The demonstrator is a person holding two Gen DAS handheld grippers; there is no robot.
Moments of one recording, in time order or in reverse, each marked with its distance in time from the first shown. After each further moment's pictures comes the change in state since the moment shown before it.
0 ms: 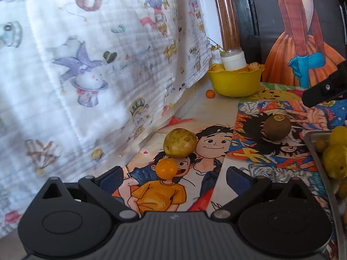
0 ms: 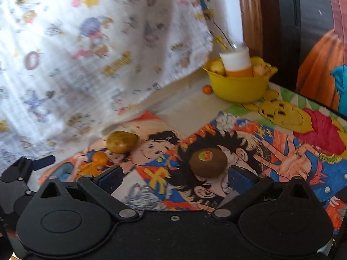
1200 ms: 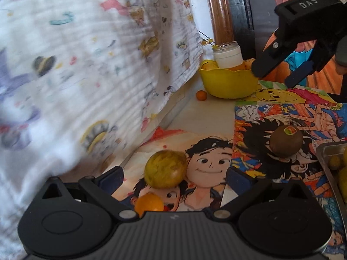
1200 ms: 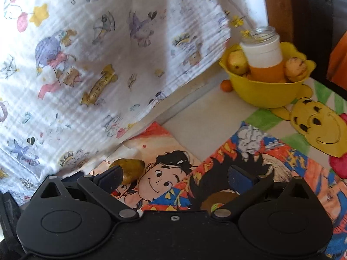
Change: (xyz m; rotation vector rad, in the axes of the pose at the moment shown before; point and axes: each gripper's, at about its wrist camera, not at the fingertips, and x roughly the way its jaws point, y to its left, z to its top) left arm 0.071 -0.008 0.036 0.030 0.019 -0.076; right arm 0.085 -0.017 0.101 0.047 0.185 0.162
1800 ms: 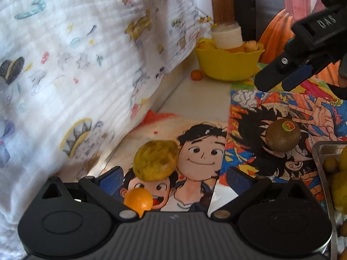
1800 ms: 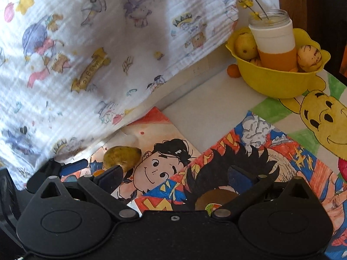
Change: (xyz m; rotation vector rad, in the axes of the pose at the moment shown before) left arm 0.016 -0.001 0.019 -0.032 0.181 -0.030; right arm 0.018 -0.014 0.007 -0.044 0.093 0.029
